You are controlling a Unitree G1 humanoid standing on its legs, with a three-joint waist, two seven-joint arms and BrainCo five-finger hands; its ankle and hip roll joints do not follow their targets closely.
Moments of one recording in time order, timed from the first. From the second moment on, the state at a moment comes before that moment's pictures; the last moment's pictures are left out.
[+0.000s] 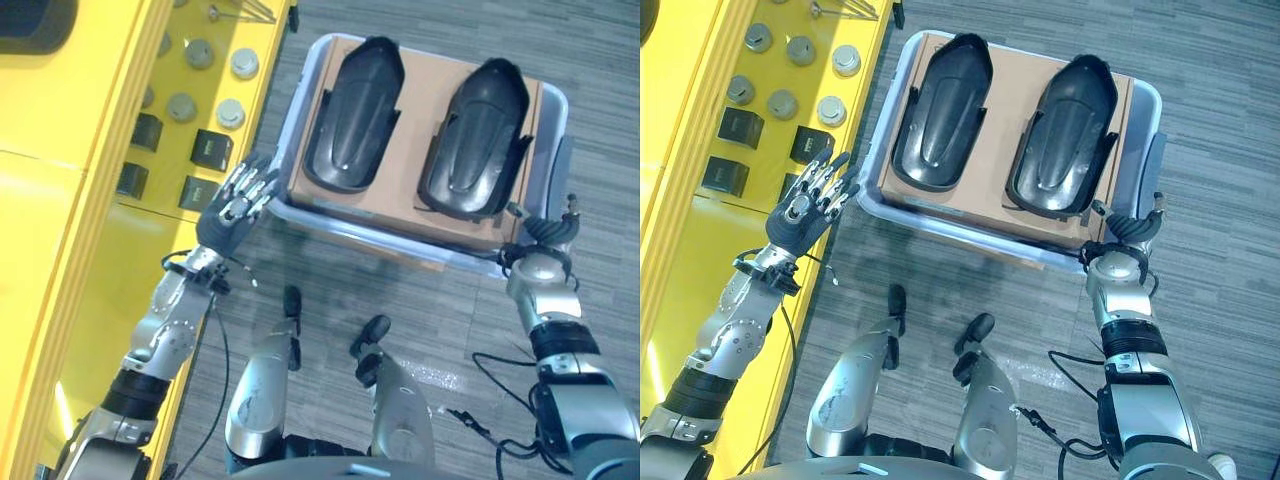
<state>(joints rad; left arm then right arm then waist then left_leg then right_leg) -0.24 0.40 -0.18 -0.10 -0.93 -0.06 -0.27 -0.52 -0.63 -0.04 0.60 0.29 0.09 -0.59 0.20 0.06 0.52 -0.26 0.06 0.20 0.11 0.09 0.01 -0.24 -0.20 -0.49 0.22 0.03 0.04</state>
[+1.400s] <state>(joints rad) -0.22 0.39 -0.20 -0.10 -0.94 -0.04 -0.27 -0.62 -0.64 -0.02 0.62 0.28 0.09 -0.66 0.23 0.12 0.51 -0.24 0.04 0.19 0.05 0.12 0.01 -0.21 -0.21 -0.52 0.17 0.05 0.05</state>
